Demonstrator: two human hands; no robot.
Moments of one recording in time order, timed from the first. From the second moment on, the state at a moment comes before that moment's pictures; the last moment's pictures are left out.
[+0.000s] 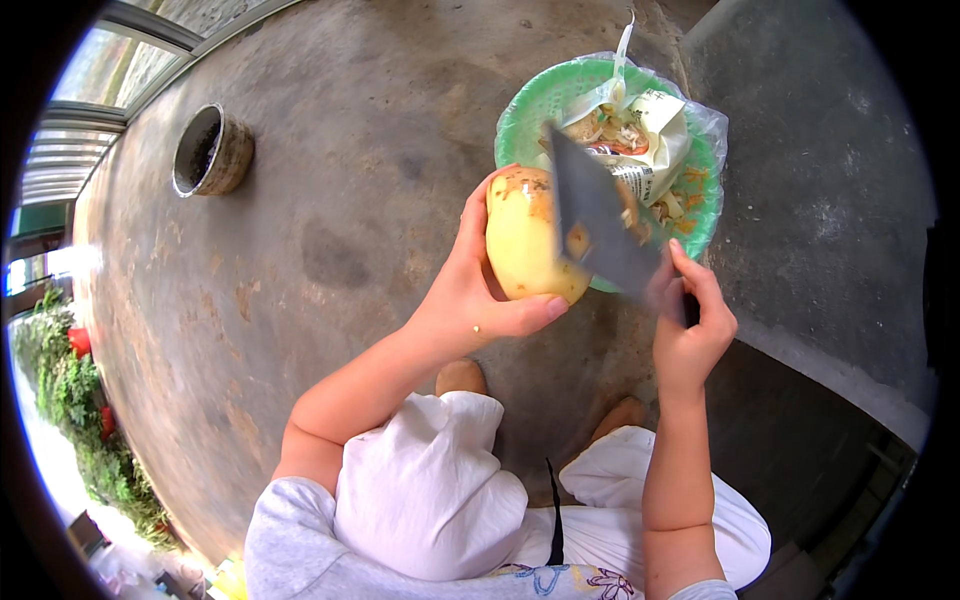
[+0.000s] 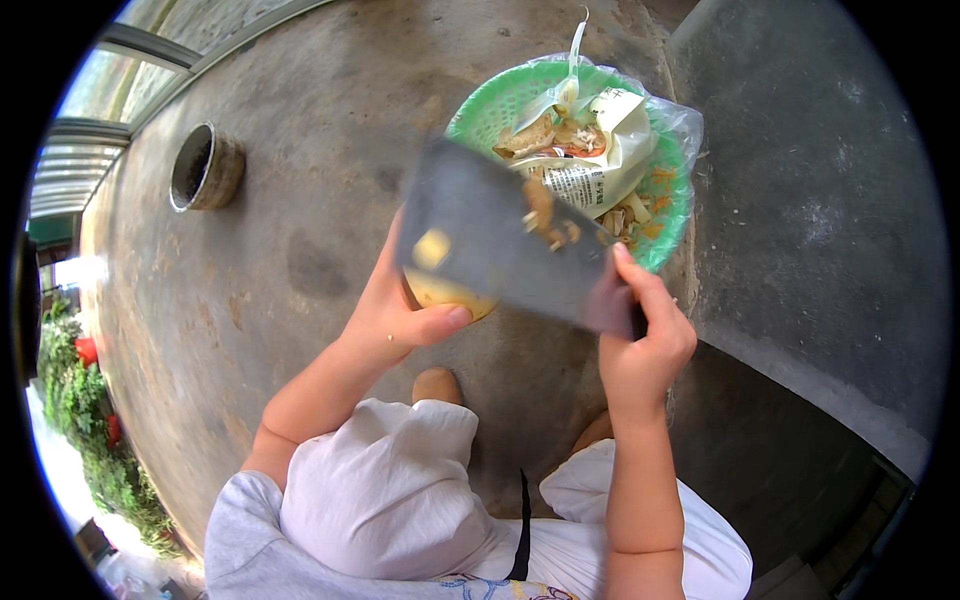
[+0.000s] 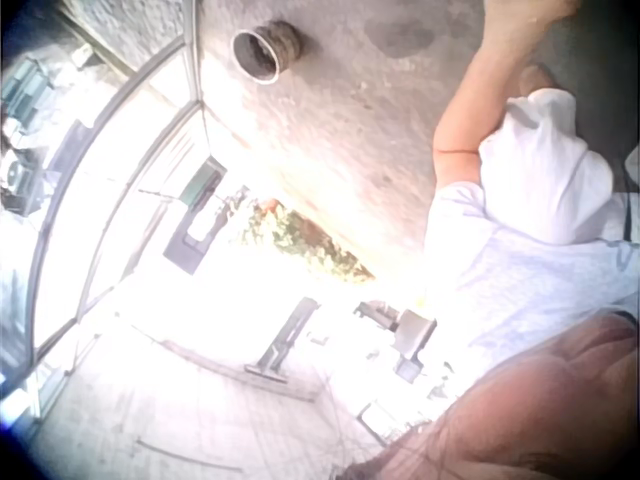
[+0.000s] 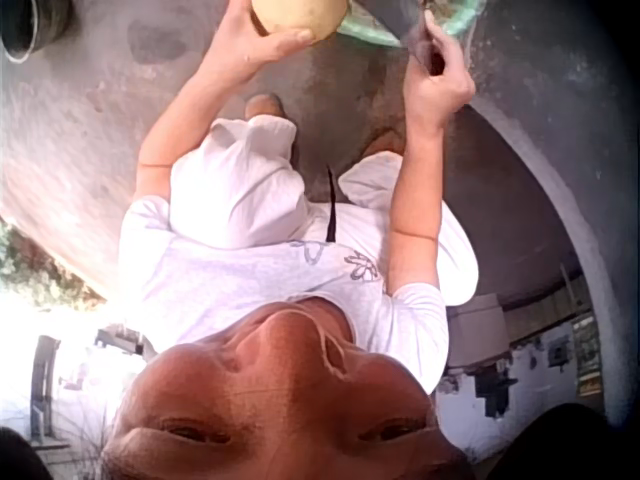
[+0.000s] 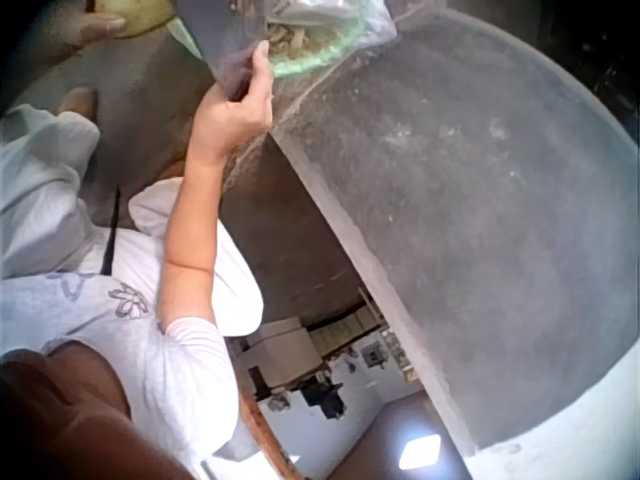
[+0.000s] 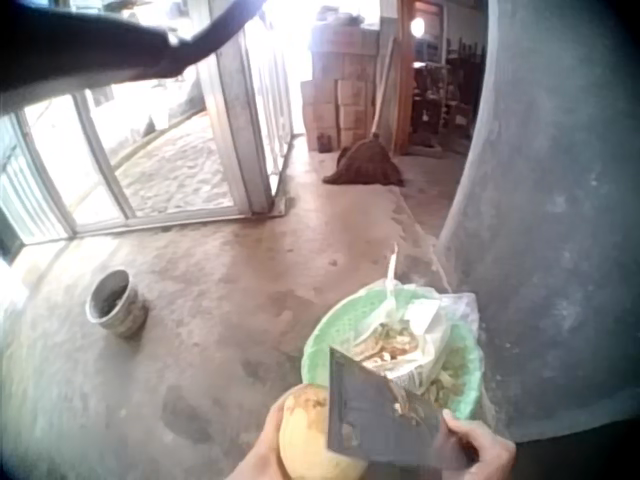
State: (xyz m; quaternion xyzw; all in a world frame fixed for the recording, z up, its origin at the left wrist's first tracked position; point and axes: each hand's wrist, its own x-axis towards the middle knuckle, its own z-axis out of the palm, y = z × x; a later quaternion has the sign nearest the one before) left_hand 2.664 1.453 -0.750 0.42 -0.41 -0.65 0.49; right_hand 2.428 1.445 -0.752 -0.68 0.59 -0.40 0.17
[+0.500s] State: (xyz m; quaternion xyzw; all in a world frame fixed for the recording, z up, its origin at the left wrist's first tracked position) left_hand 2.645 1.455 -0.758 0.37 -0.27 -0.67 0.59; right_hand 2.459 1.462 -0.727 -0.83 0.39 -0.39 0.08
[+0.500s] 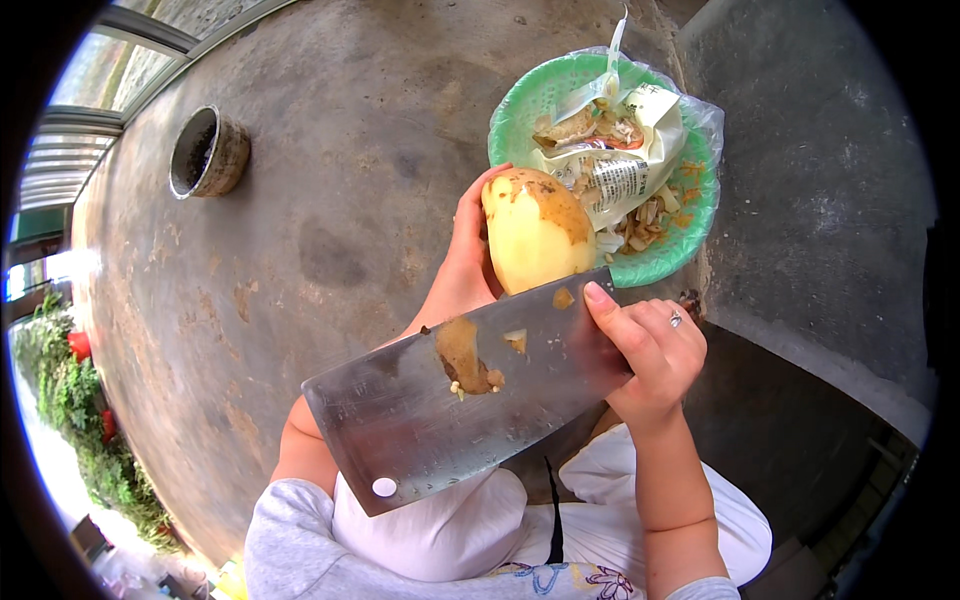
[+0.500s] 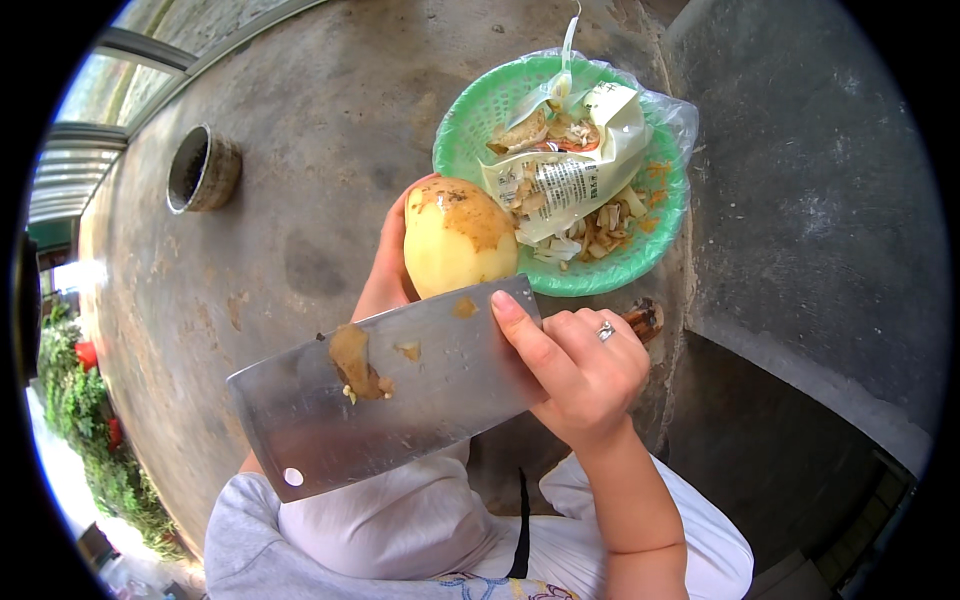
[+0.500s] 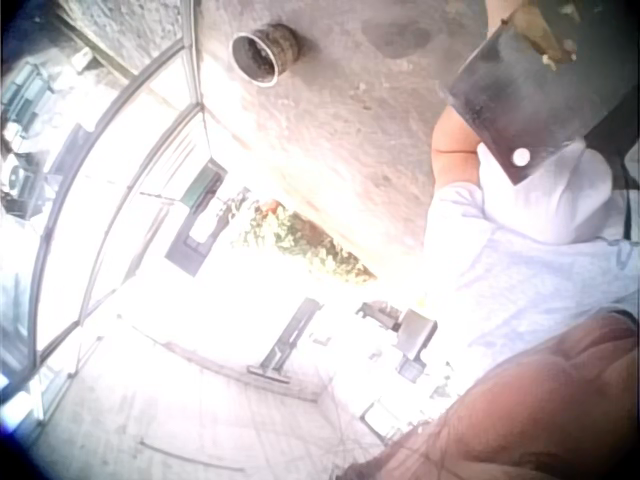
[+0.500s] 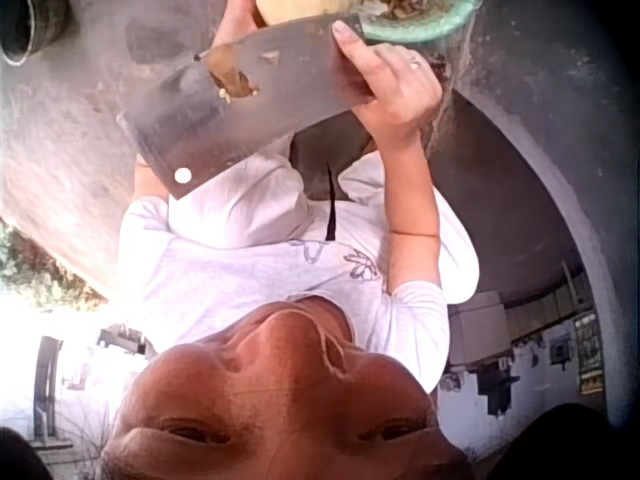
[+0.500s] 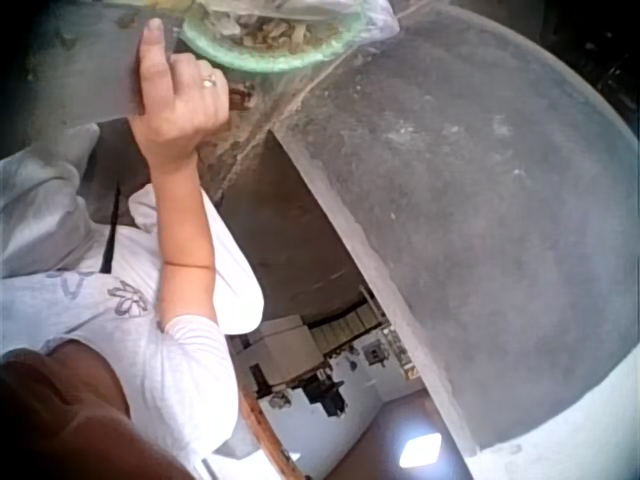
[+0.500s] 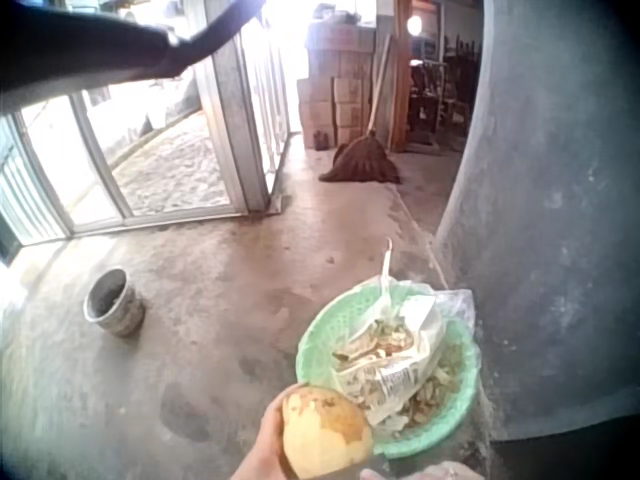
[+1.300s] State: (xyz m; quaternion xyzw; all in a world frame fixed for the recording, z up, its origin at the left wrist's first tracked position) left_hand 2.638 1.478 -0.732 0.40 -0.31 -0.70 0.50; right_hand 2.407 1.400 -0.695 -0.90 0.24 -0.36 0.04
